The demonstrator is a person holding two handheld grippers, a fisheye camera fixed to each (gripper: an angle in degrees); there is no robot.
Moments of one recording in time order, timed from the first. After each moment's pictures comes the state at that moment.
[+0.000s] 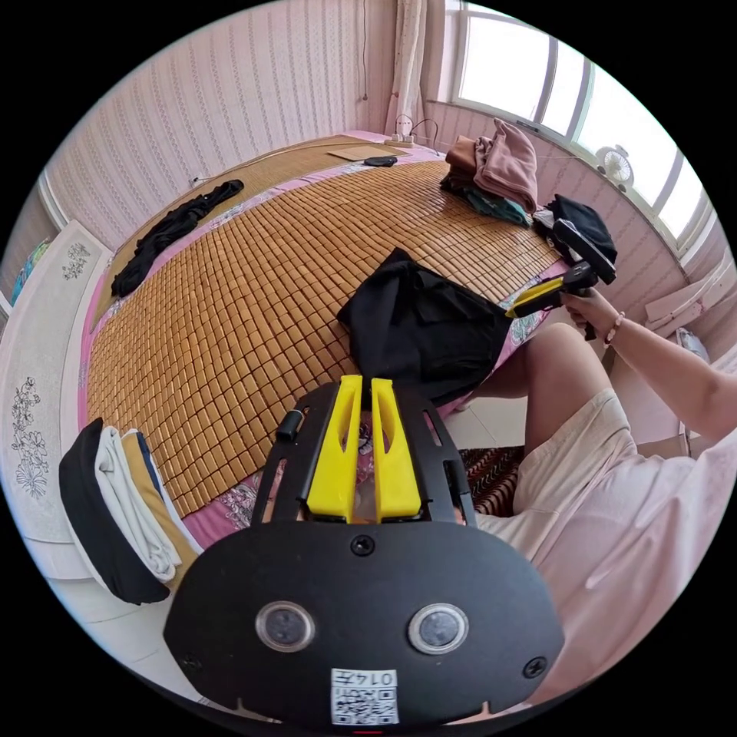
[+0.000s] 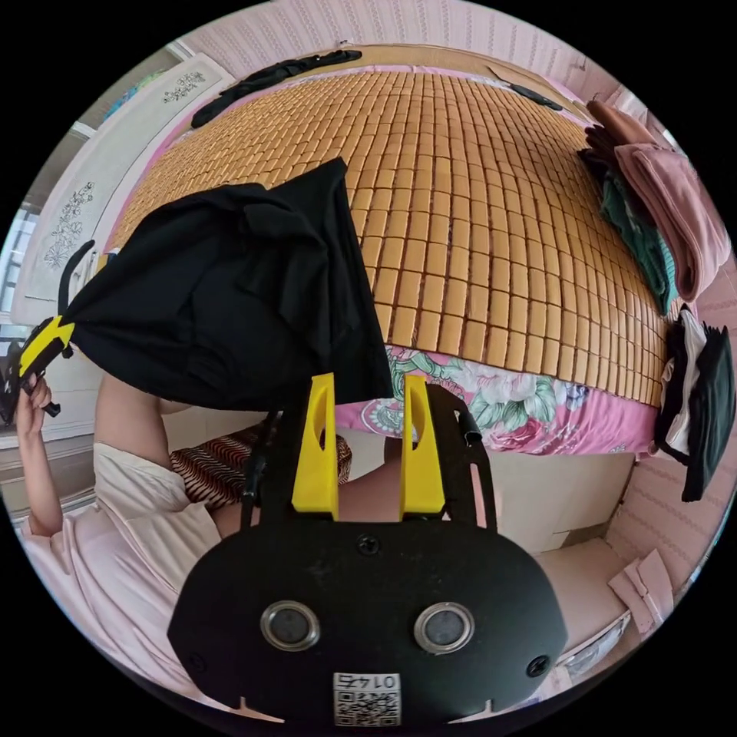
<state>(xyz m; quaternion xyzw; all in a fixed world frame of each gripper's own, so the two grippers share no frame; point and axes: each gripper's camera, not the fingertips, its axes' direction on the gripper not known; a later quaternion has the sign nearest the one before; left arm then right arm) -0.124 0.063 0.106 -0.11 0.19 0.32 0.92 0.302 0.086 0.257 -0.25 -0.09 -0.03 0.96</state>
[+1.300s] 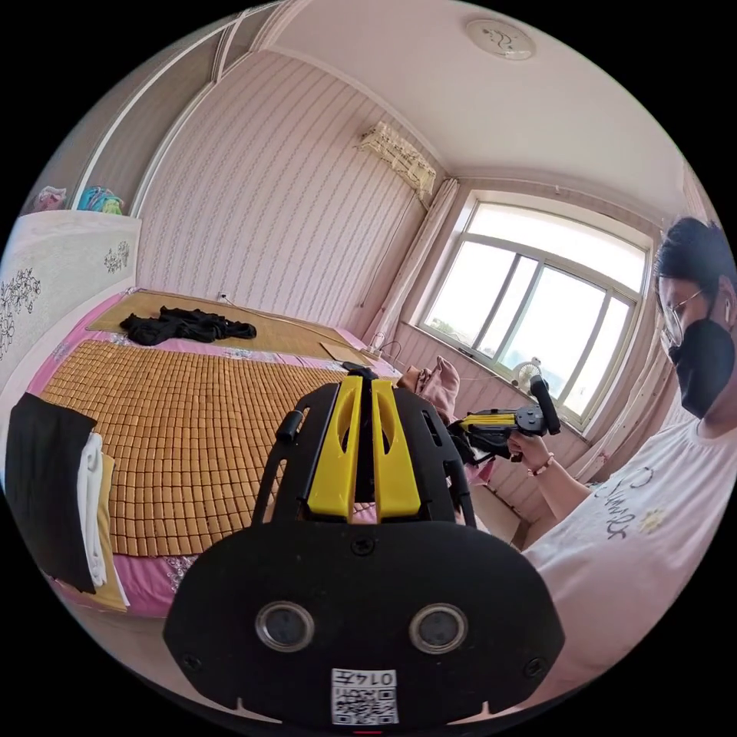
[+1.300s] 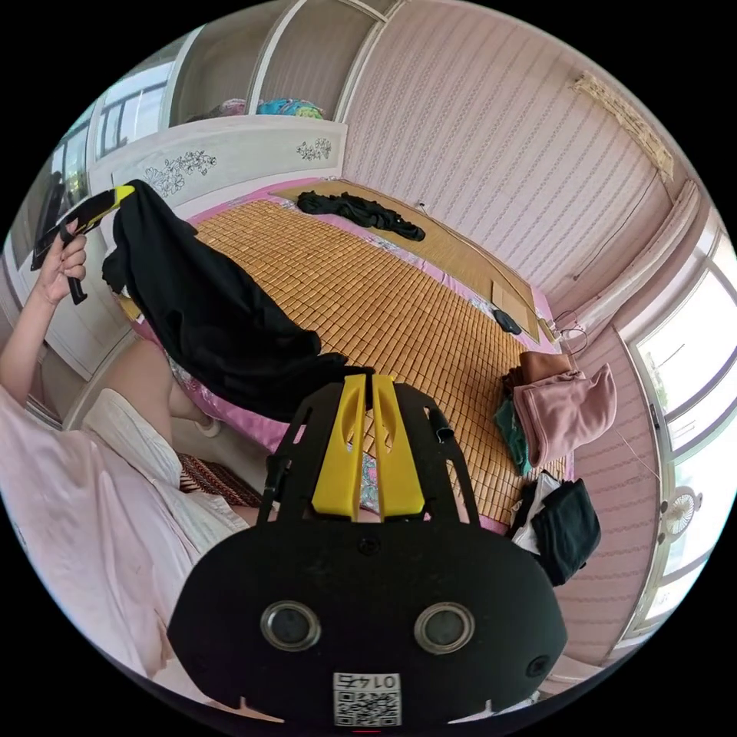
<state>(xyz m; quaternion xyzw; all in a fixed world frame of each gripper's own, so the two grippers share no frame) -0.447 0.088 -0.075 0.23 0.43 0.08 0.87 0.217 0.120 -0.077 0.05 -0.03 -0.23 0.97</state>
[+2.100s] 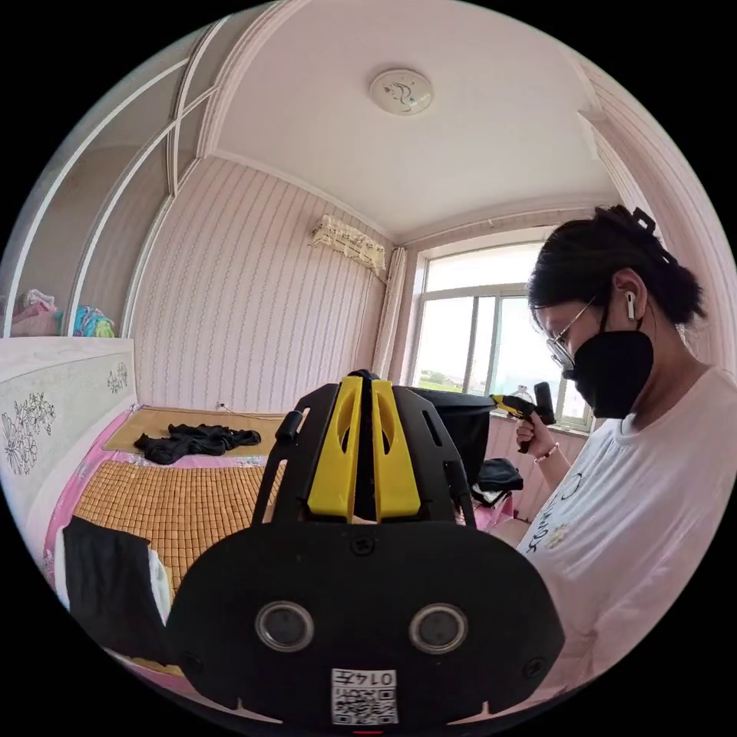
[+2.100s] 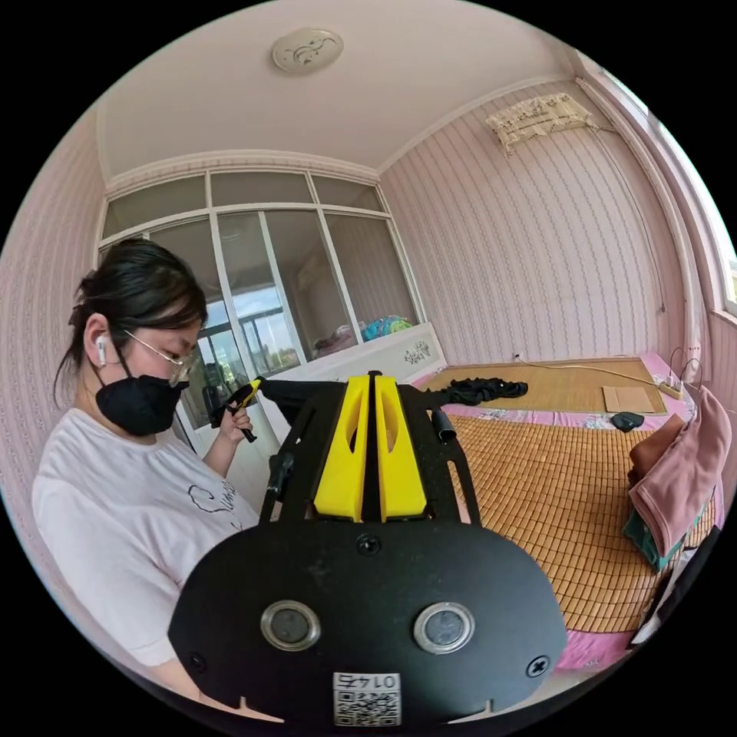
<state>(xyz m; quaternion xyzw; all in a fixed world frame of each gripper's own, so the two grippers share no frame) -0.533 0.097 -0.219 0.39 0.43 0.12 0.80 0.453 0.142 -0.236 0.31 -0.41 -0.15 0.84</state>
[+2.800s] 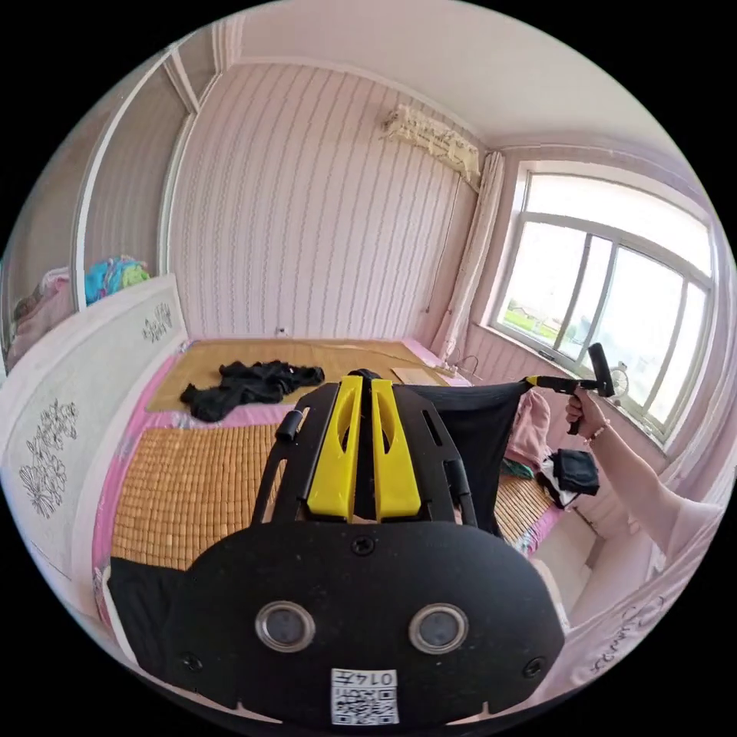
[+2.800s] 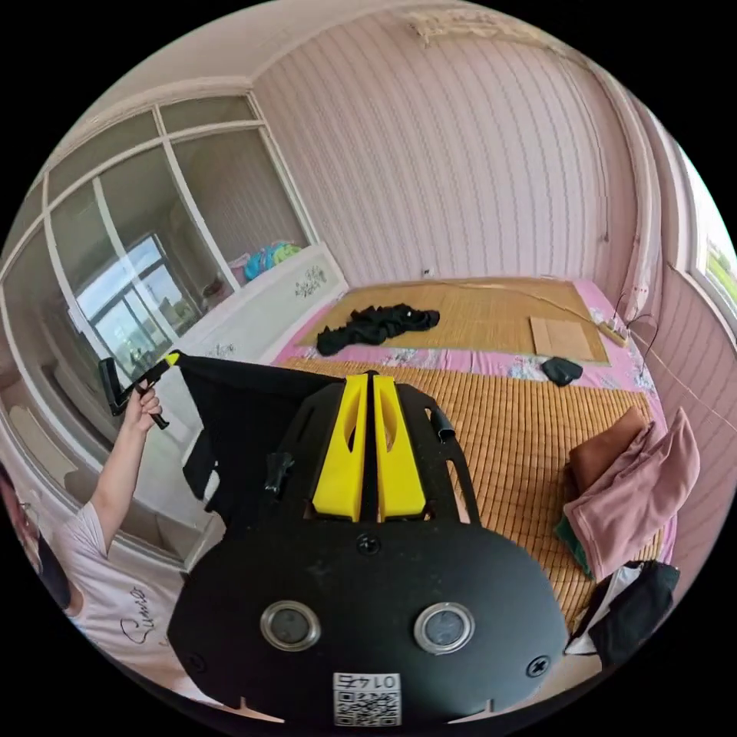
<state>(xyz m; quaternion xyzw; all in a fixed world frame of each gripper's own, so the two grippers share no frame) -0.377 -0.224 -0.114 0.28 0.25 0.11 0.92 0.459 -0.192 -0.074 0.23 -0.29 -0.04 0.93</state>
